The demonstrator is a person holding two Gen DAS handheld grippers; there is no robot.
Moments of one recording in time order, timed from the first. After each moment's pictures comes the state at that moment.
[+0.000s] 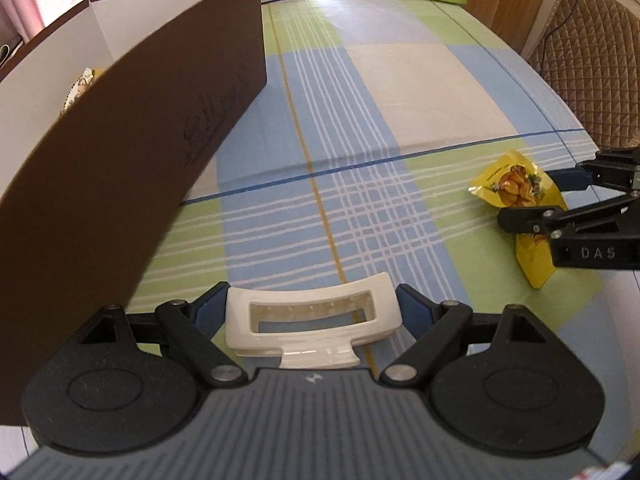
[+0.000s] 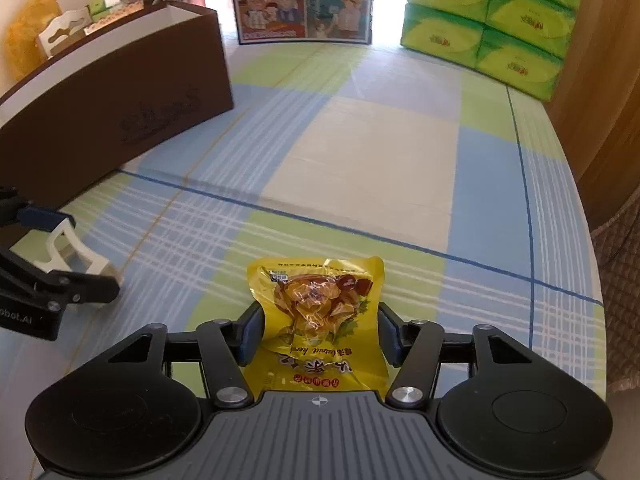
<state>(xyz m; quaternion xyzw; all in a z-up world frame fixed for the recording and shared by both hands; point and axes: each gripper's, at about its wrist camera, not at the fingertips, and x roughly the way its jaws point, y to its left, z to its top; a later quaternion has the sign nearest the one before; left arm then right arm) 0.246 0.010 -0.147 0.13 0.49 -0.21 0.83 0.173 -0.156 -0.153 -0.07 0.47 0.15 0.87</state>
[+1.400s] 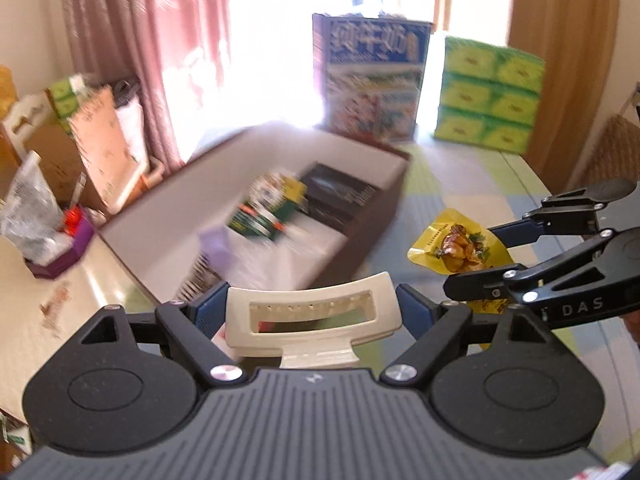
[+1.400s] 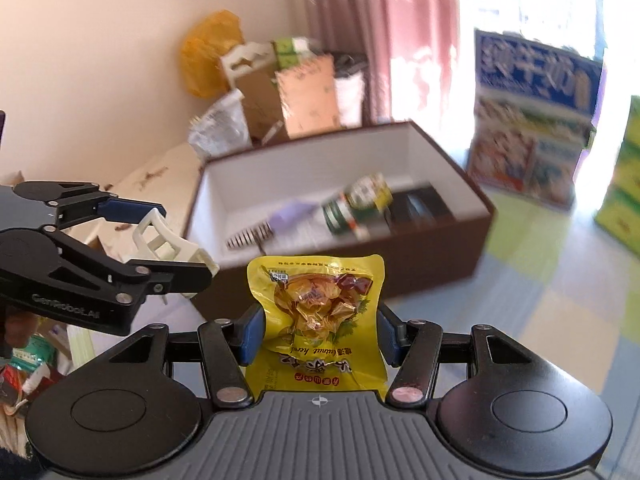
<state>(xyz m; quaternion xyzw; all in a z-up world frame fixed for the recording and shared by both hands) 0.194 0.143 0.006 0.06 0.36 -0.11 0.92 0.164 -0.007 -0.022 -0.08 0.37 0.40 0.84</state>
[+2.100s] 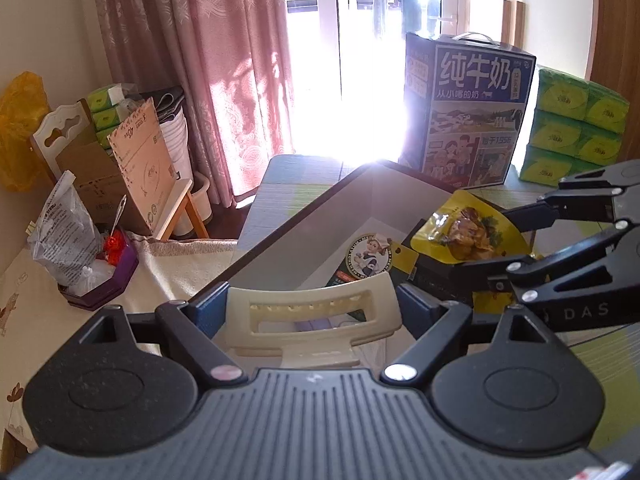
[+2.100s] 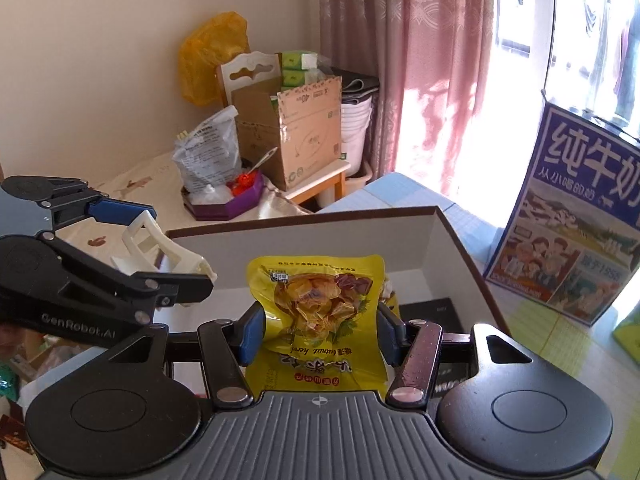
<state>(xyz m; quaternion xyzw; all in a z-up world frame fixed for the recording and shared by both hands) 0.319 0.213 0.013 0.06 0.35 -0.05 0.93 0.267 0.102 -0.008 -0.13 0.33 0.39 0.85</state>
